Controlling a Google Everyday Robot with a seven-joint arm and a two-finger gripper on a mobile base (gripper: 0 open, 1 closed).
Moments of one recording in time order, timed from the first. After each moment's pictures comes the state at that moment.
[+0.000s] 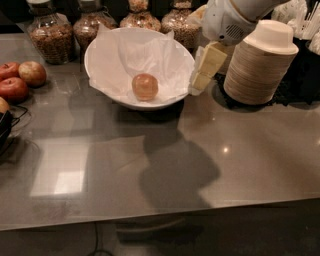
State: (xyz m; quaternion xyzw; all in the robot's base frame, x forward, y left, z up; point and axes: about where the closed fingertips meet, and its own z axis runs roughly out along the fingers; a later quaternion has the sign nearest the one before) arm 0.583 -0.082 0.988 -0.68 0.66 0.05 0.31
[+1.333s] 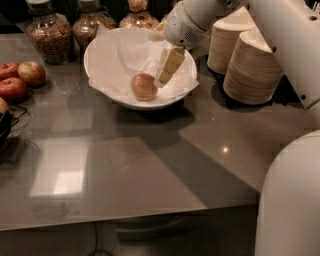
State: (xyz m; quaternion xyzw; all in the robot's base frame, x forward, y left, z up) arm 0.660 -0.005 0.942 -0.73 0.60 0.13 0.31
